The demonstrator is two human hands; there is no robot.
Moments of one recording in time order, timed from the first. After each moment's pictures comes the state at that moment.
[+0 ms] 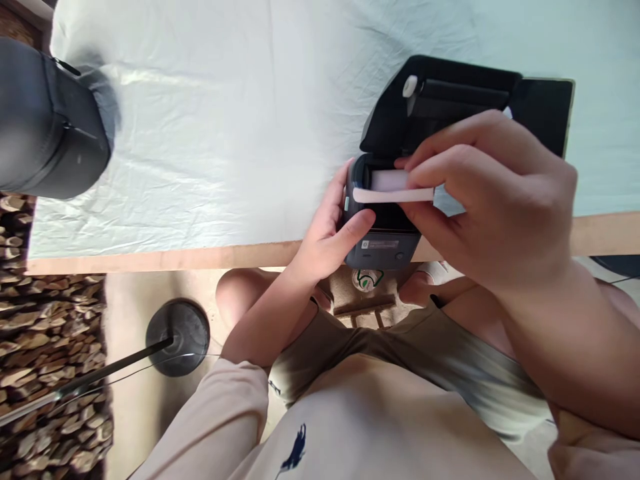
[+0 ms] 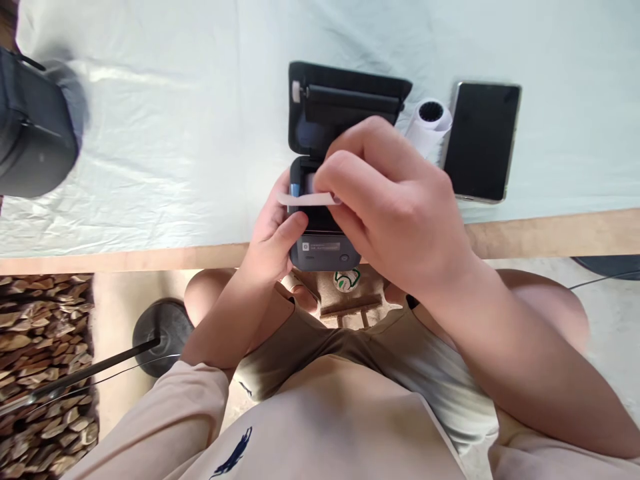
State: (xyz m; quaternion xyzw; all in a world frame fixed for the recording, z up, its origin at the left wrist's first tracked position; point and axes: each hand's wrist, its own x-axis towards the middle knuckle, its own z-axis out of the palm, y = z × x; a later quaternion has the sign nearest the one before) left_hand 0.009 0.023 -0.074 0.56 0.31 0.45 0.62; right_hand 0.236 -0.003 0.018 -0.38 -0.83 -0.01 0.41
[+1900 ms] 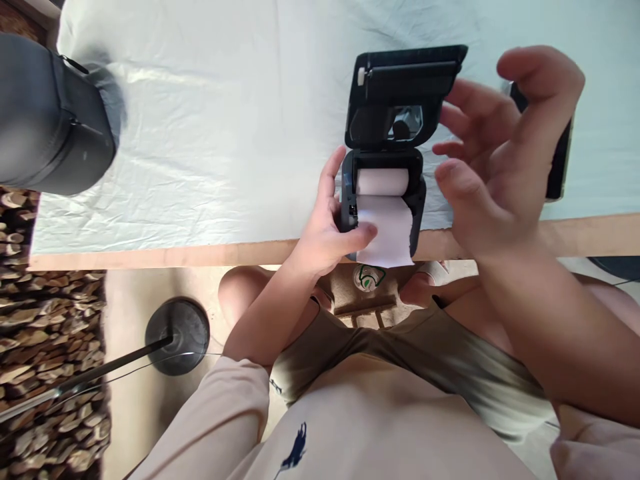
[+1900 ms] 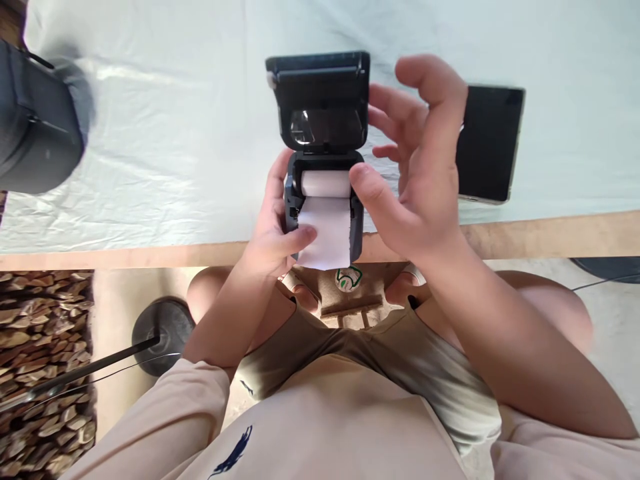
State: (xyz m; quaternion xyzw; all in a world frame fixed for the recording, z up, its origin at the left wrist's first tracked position) left_hand 0.007 0.011 -0.058 0.44 0.37 0.44 0.69; right_hand 0.230 0.040 -0.057 -0.36 -0.66 0.14 0.64
